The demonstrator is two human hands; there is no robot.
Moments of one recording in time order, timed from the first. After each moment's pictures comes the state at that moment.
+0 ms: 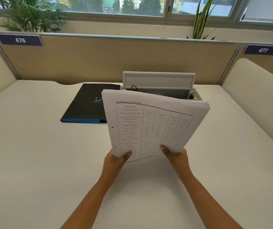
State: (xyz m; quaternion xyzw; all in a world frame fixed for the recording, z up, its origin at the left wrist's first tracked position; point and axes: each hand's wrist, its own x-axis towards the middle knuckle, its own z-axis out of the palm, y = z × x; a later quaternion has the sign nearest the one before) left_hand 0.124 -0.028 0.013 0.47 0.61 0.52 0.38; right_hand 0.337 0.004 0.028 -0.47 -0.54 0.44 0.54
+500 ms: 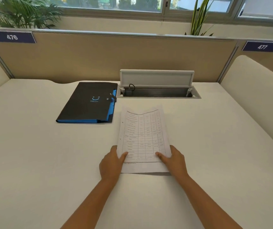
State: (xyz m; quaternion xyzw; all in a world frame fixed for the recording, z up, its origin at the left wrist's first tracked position) left_hand 0.125 -0.010 -0.017 0.53 0.77 0.32 0.16; right_hand 0.342 0.019 -0.005 -0.63 -0.59 0.34 0.37
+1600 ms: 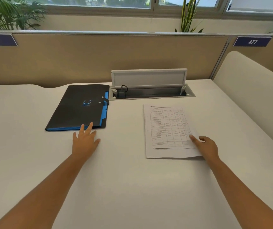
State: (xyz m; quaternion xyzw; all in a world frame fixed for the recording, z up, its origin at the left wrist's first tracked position) left_hand 0.018 0.090 0.000 0.66 0.75 -0.02 0.05; right_hand 0.455 0.087 0.009 -0.78 -0.45 0.27 0.33
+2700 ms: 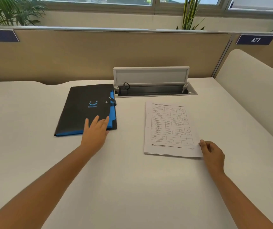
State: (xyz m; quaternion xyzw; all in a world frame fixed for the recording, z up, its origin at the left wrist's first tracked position) left_hand 0.045 0.087 0.033 0.72 0.69 0.00 -0.04; right_hand 0.448 0.043 -0.007 -0.73 -0.47 0.20 0.45
